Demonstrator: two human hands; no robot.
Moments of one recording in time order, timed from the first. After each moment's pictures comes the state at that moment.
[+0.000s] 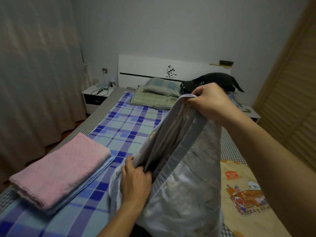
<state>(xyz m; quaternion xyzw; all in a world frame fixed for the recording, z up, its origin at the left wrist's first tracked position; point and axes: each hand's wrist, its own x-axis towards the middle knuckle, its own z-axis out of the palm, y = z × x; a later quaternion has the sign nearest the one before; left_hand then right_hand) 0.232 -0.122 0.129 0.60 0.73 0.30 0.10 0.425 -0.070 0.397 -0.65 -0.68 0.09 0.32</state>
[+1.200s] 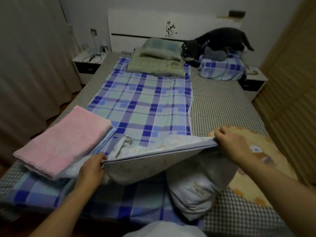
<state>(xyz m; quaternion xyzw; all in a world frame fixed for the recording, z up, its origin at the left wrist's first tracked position) 0.060 -0.116 0.047 0.65 0.71 0.23 0.16 0.557 -0.091 0.127 -0.66 -0.74 -0.09 -0.01</state>
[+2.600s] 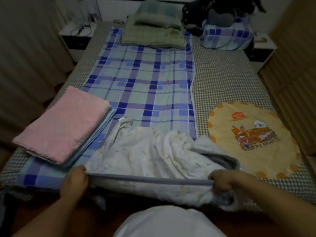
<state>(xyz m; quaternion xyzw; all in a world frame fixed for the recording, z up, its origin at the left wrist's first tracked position) -0.021 -0.156 -0.026 0.59 0.79 0.00 0.13 0.486 -0.177 0.058 -0.59 -0.61 0.36 -0.39</state>
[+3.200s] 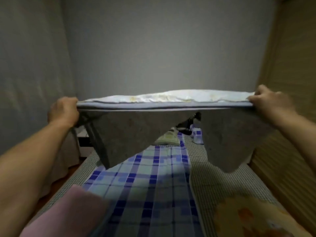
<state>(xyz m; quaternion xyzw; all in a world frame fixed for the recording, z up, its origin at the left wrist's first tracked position) 0.000 0.121 0.449 0.60 0.70 0.32 -0.21 0.588 -0.034 0.491 -0.74 -0.58 -0.32 0.14</state>
